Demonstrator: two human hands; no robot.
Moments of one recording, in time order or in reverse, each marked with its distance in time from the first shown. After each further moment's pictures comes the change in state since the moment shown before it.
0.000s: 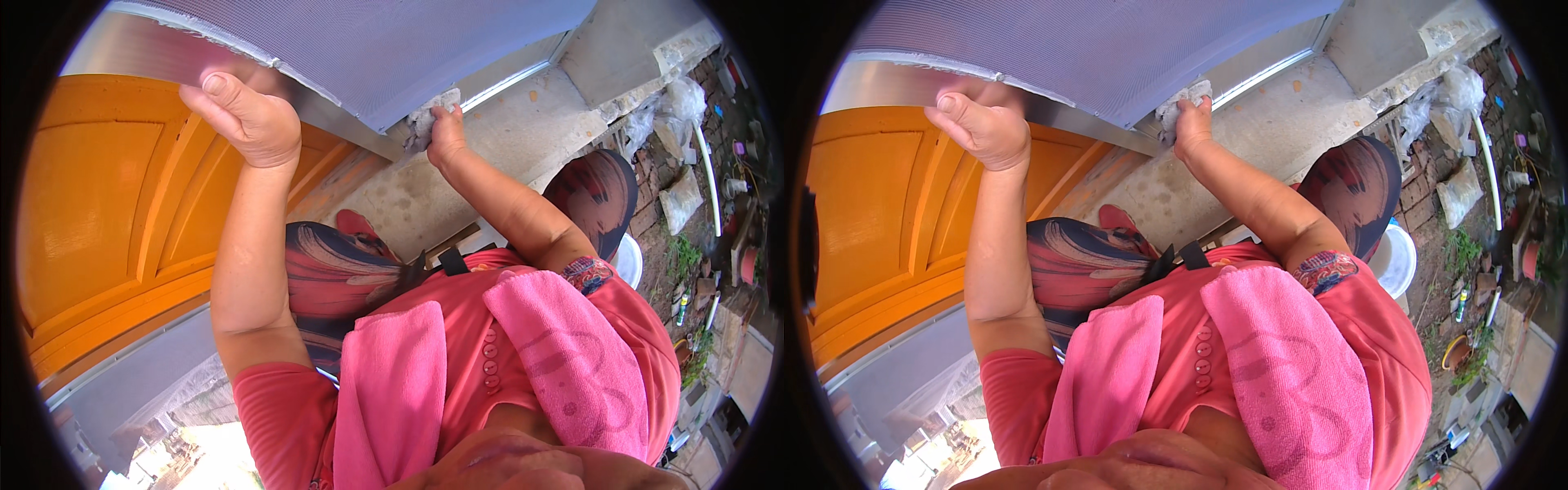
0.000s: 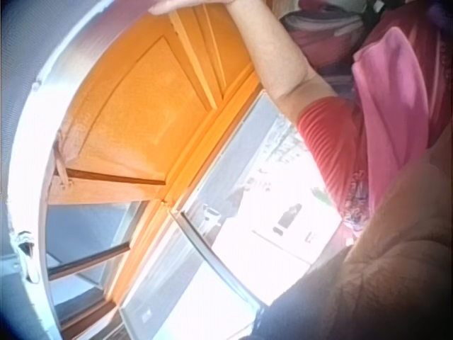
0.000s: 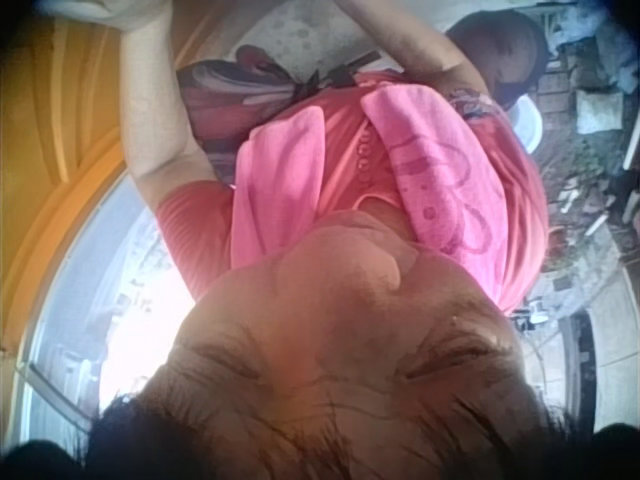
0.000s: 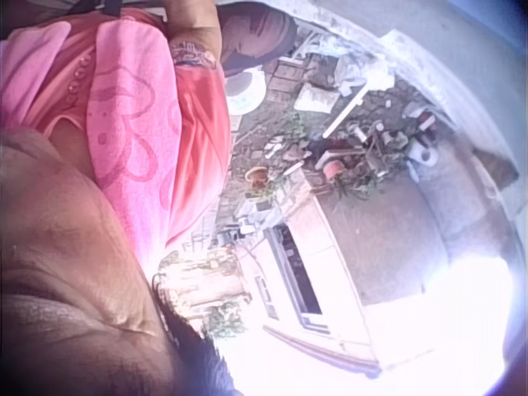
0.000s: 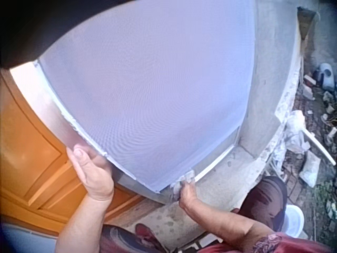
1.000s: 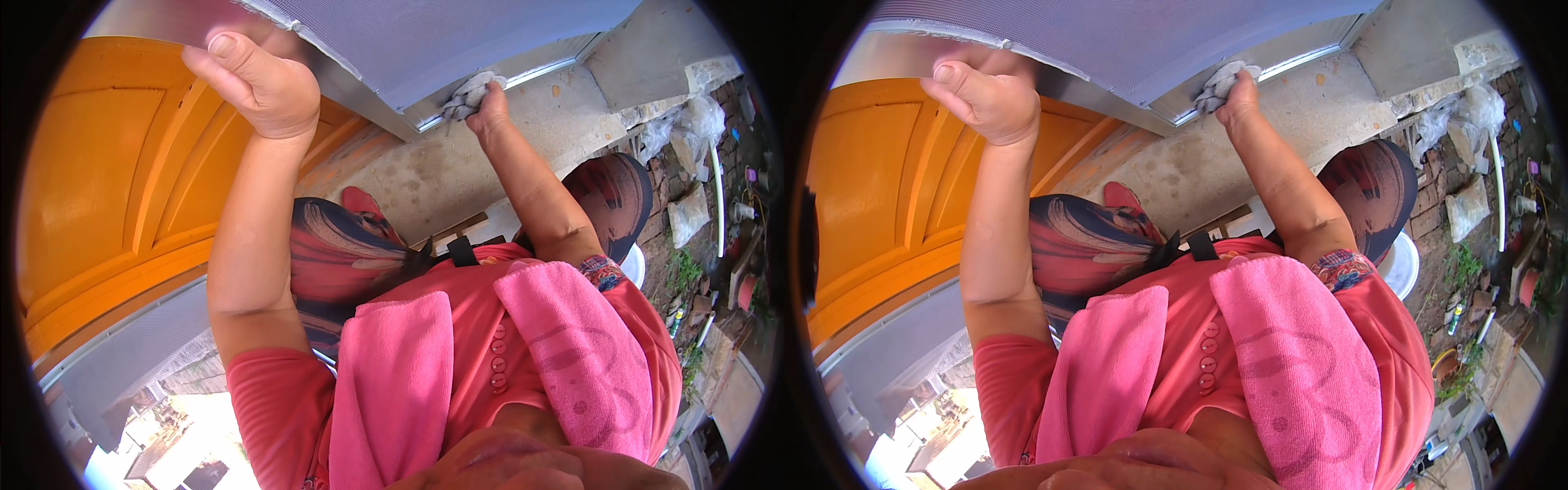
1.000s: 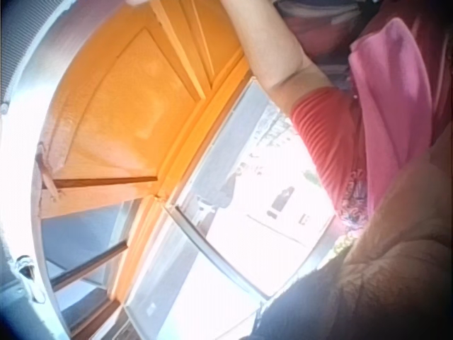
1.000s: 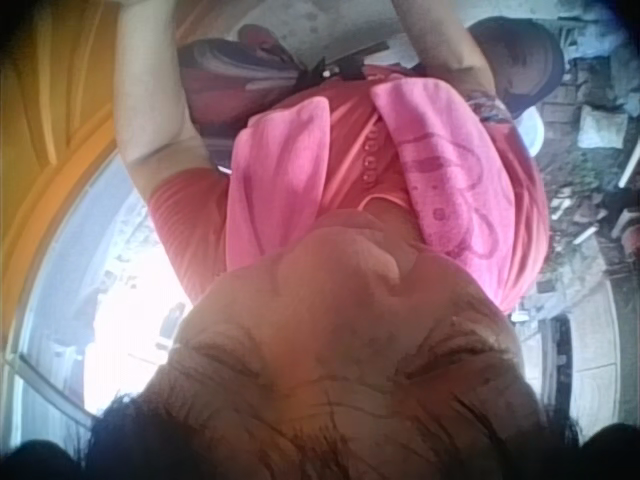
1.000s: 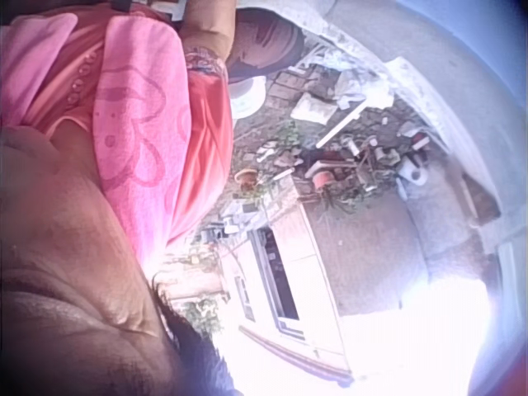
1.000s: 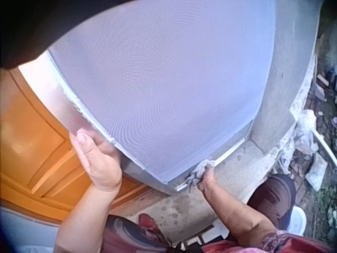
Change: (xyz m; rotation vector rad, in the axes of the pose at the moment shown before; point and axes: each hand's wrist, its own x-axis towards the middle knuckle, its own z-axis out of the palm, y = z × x) left_hand 0.002 -0.004 0.002 -0.018 -0.005 0.022; right_hand 0.042 -0.038 -0.021 0.192 0.014 0.239
